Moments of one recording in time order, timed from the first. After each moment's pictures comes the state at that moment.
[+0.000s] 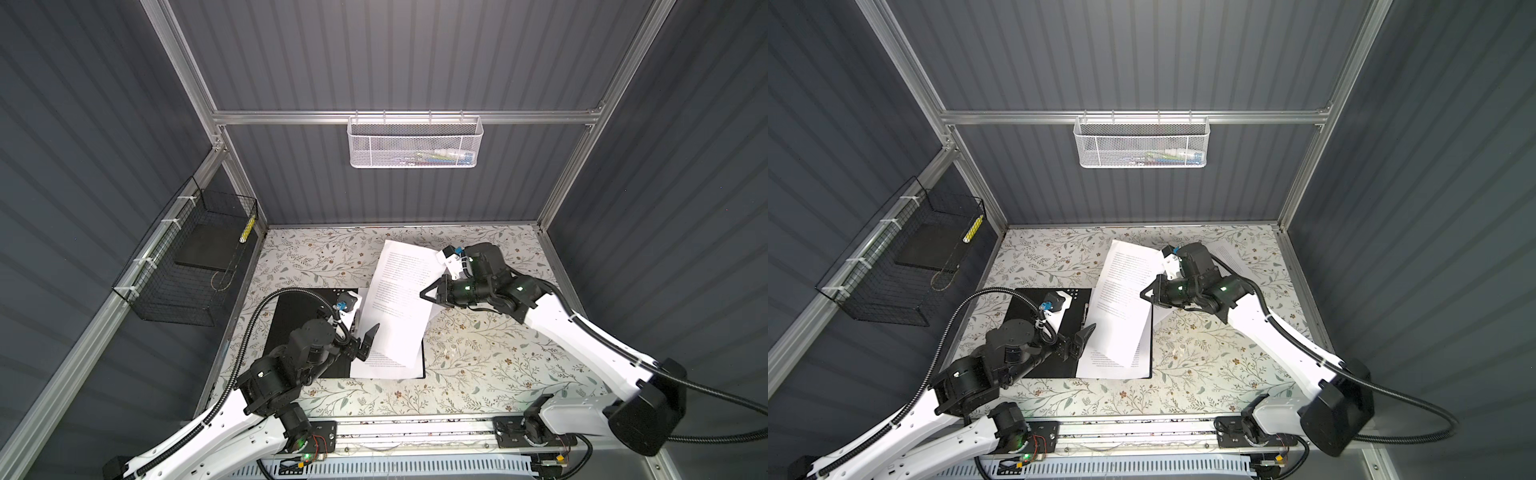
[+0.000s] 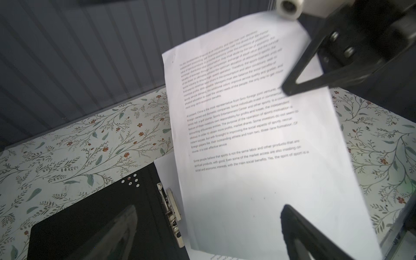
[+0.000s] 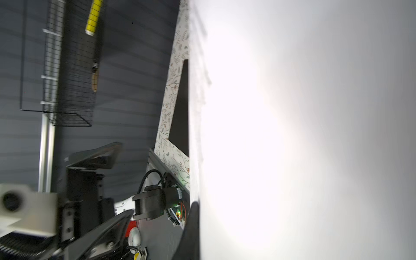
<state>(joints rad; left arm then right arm) -0.95 0.64 0.74 -0.51 -0.33 -0.08 0.59 1.37 1.14 -0.52 -0.54 0.71</state>
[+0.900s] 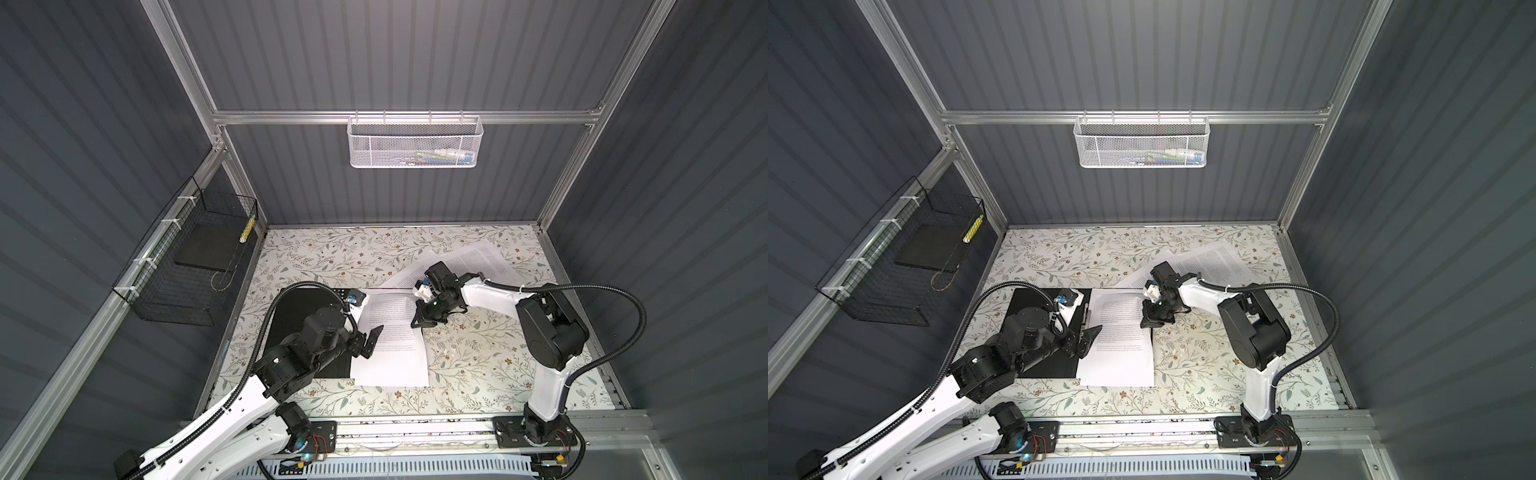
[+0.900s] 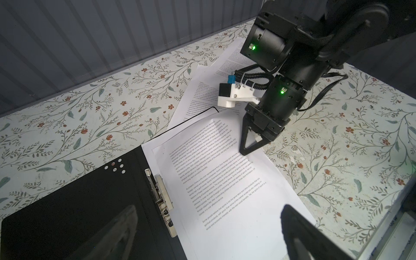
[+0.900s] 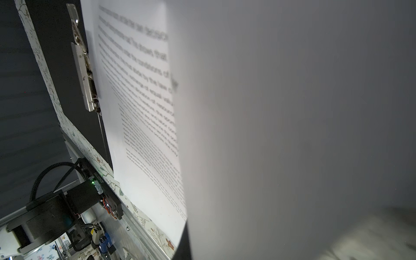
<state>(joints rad) -0.84 0.75 0.74 -0.51 -0.16 -0.08 0.58 1.92 1.22 -0.55 -0.58 0.47</state>
